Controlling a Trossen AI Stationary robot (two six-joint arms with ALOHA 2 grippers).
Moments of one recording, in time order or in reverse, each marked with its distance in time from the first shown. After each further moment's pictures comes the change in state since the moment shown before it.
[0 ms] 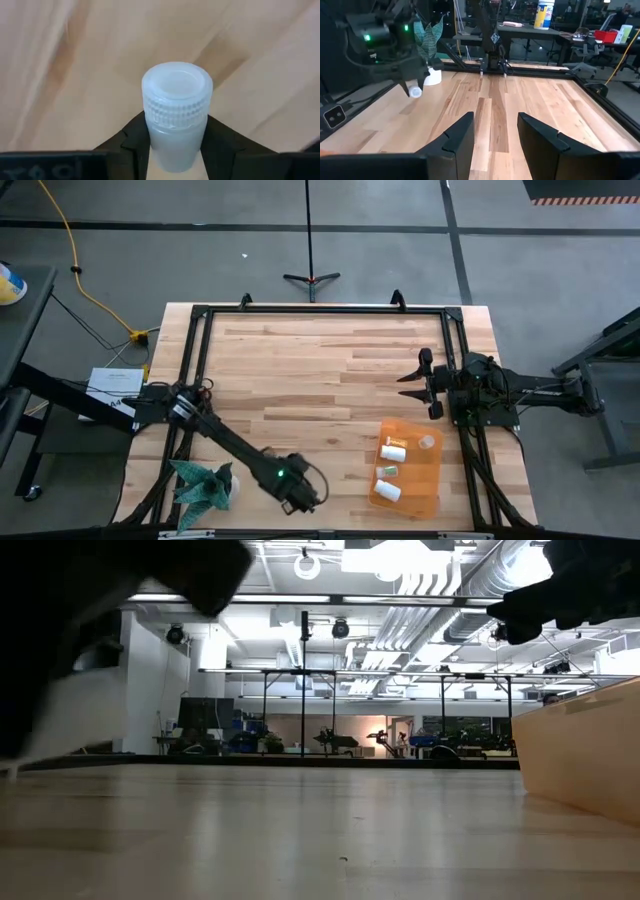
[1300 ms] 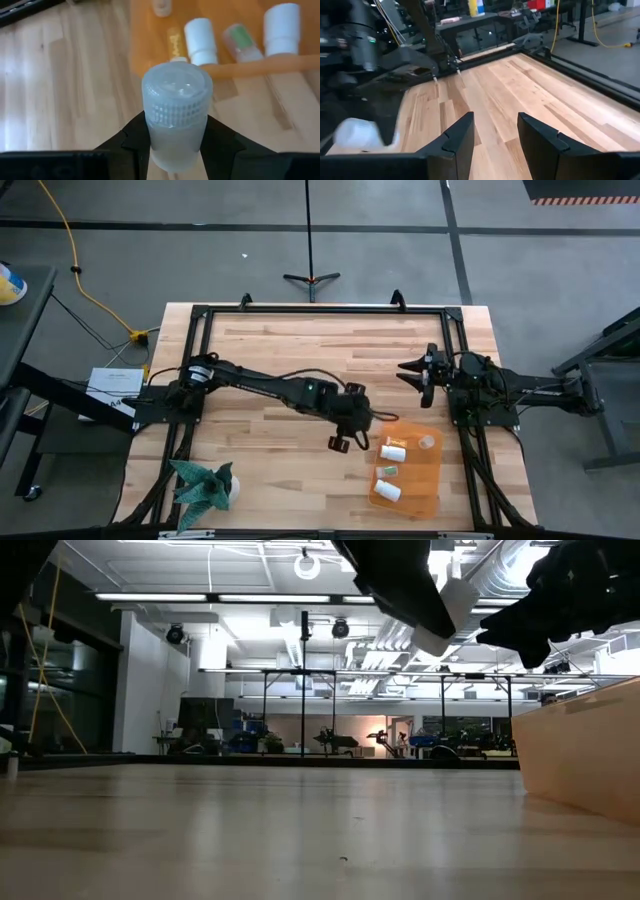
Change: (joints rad) left arm 0.435 -0.034 0.188 0.486 -0.106 1.417; right arm 0.000 0.000 0.000 -0.049 0.297 0.309
